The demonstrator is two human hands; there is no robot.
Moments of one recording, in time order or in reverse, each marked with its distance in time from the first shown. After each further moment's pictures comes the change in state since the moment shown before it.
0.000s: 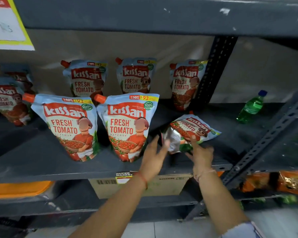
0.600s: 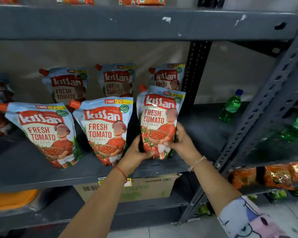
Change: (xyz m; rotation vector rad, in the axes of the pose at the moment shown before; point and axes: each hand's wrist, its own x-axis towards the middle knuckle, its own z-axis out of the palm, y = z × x) left_hand 0.038 -0.030 0.005 -0.239 -0.245 -0.057; right_hand 0.018 -0.033 -0.017 -0.357 -0.736 -0.363
